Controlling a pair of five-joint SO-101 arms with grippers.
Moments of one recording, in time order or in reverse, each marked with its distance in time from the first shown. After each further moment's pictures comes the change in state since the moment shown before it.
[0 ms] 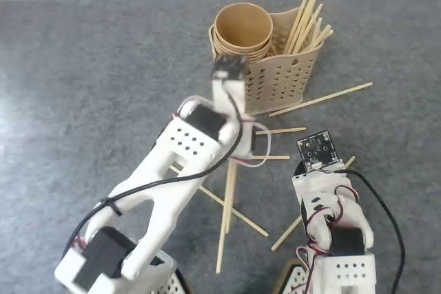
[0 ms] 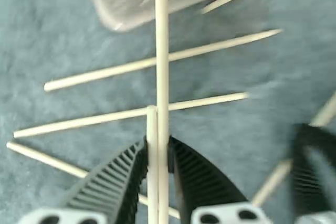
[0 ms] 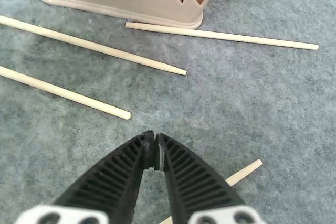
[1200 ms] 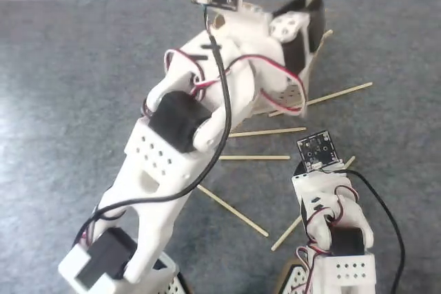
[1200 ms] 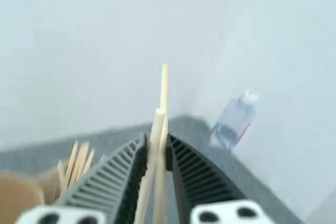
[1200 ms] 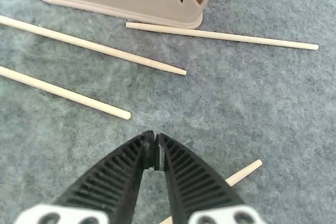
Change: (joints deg) left arm 6.2 2.3 -39.0 -31.3 -9.1; right arm 0.0 0.0 0.0 0.0 0.0
